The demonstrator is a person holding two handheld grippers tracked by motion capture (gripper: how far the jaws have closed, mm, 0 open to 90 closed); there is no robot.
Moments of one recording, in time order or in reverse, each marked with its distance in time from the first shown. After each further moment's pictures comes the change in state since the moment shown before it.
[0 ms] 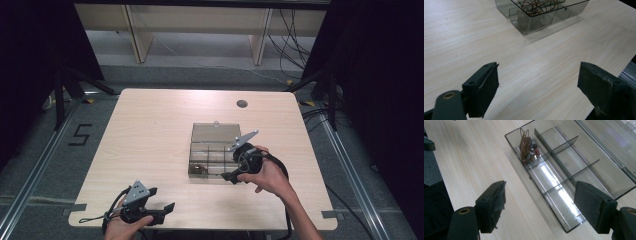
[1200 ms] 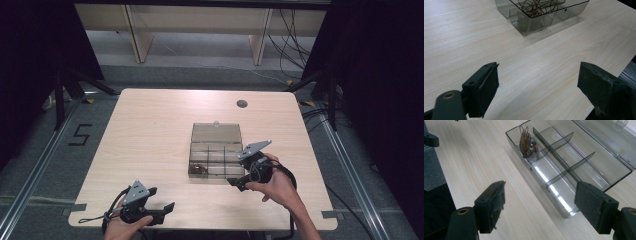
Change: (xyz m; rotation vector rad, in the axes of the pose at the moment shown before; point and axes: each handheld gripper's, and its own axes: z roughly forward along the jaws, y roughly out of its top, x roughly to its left) left arm 0.000 0.001 -0.002 0.006 0.009 0.021; right arm 0.007 -0.031 -0.010 -0.082 -0.014 0.050
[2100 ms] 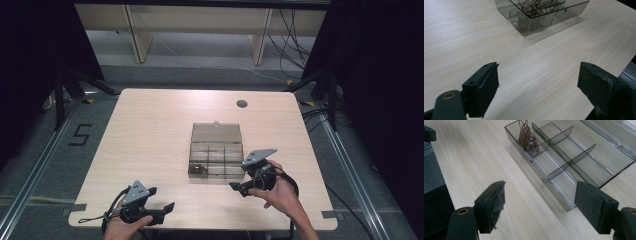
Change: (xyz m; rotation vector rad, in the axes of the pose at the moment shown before) left arm -0.001 0.000 0.000 -0.011 -0.005 -0.018; right arm 0.000 -0.021 0.006 -0.070 -0.011 -0.038
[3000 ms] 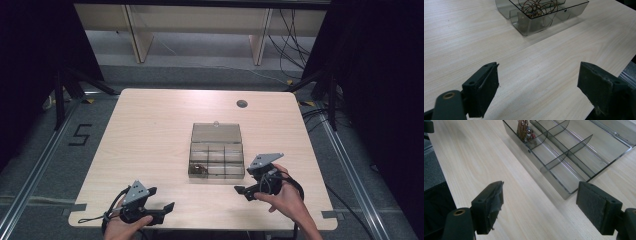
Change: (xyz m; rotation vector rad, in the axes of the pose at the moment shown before) left arm 0.001 0.000 -0.001 0.005 0.001 0.008; right arm 0.000 -0.016 -0.009 0.014 -0.008 0.039
